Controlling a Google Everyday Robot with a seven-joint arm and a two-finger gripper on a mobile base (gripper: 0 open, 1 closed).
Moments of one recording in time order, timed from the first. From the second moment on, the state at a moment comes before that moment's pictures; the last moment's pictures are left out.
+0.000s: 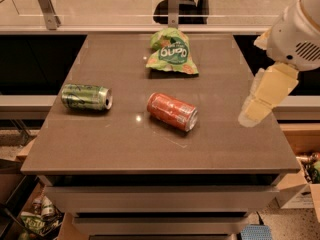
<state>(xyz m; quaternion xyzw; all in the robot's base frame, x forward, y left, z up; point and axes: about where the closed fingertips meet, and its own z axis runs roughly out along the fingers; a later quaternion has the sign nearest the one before) 0.454 -0.176 0.973 -0.56 0.80 0.01 0.21</state>
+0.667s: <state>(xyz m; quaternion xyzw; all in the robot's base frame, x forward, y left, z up) 0.473 -0.148 0.943 -0.51 0.84 0.00 0.17</state>
